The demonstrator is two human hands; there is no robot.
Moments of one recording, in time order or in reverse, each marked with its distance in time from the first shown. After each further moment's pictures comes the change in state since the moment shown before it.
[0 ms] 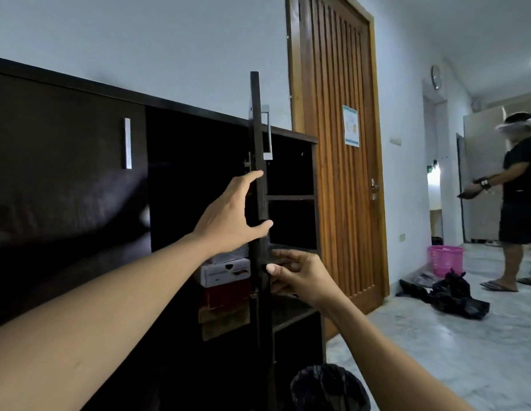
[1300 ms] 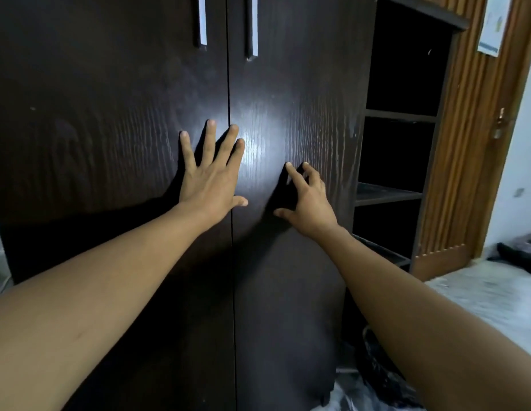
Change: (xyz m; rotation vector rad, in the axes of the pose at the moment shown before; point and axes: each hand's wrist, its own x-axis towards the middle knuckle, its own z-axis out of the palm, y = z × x) left_hand -0.104 -0.206 0.004 0.989 -0.208 -0.250; right_hand 0.160 0.105 0.158 -0.766 0.033 -0.243
